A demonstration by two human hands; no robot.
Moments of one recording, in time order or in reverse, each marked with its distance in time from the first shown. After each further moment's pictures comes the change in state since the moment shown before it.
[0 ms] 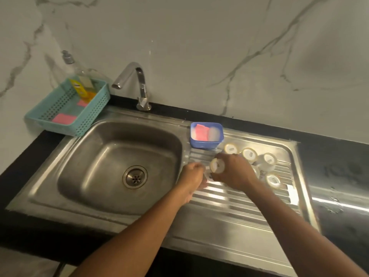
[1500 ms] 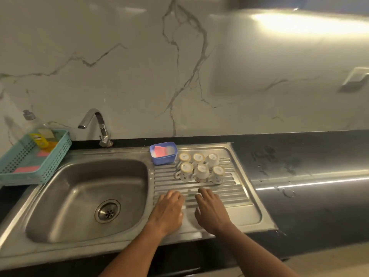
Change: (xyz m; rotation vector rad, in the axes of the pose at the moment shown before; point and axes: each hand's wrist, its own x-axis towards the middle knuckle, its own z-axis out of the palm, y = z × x) left_hand -0.154 -0.105 -0.080 1.476 -0.143 0.871; right_hand -0.158 0.032 0.083 -0.235 0.314 -0.016
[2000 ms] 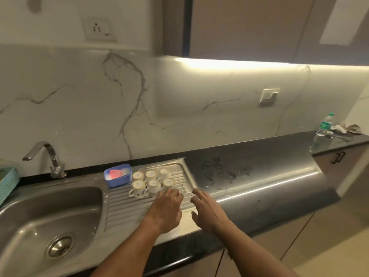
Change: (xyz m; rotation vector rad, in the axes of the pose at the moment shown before) left_hand 0.027 0.174 -0.053 0.131 0.124 0.254; right_hand -0.112 0.115 -0.096 0.039 0.068 0.093
